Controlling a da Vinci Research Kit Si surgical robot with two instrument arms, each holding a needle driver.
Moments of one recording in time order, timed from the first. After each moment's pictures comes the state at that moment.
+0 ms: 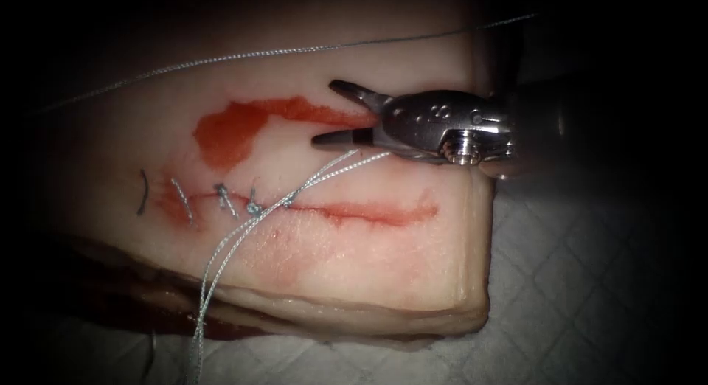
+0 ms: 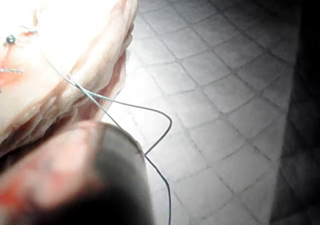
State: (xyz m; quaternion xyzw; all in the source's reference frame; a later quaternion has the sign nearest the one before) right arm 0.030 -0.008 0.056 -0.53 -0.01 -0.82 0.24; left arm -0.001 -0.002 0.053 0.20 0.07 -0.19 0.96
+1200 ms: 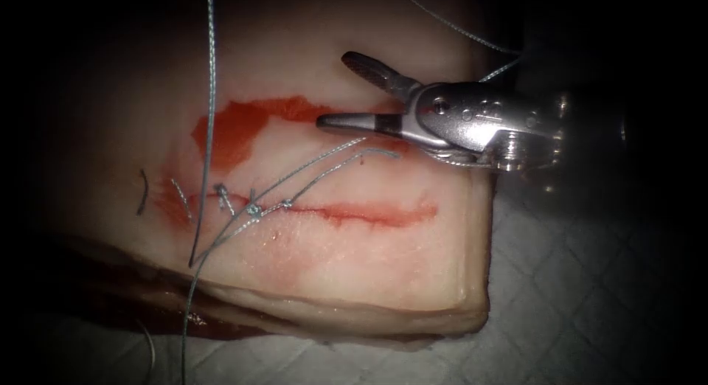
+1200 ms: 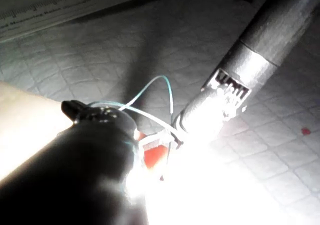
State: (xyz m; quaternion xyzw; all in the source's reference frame) right arm 0.027 -0.007 0.050 -0.62 -0.05 -0.73 0.28; left arm -0.024 0.029 0.053 -0.13 -0.35 -0.40 0.83
